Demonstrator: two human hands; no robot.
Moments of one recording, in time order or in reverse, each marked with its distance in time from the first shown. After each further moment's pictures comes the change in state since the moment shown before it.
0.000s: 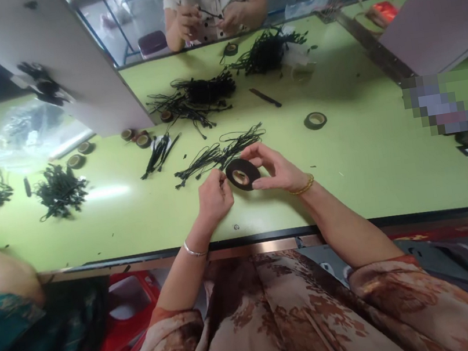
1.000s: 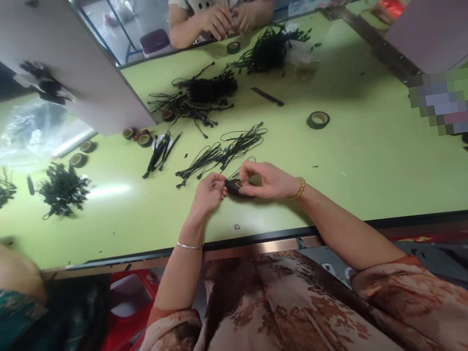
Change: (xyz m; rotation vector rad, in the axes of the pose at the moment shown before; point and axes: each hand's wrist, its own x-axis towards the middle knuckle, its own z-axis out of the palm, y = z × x) left_hand 0.012 -0.019 0.000 -0.644 -0.231 -0.628; right_hand 0.002 0.007 0.014 -0.441 -0.100 0.066
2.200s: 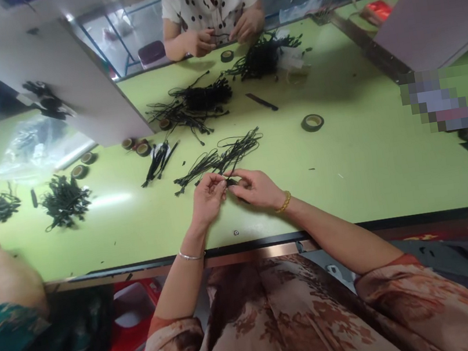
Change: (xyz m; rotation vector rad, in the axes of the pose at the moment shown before) left_hand -0.006 0.006 0.006 -0.041 0.000 0.389; right_hand 0.005 -0.006 0.029 0.061 0.226 0.252
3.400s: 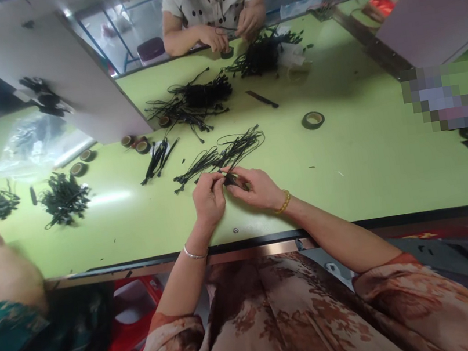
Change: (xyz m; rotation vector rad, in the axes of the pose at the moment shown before) left_hand -0.010 0.009 0.009 0.462 0.226 0.305; right_hand -0.003 -0.004 0.001 -0.218 0.053 -0.159
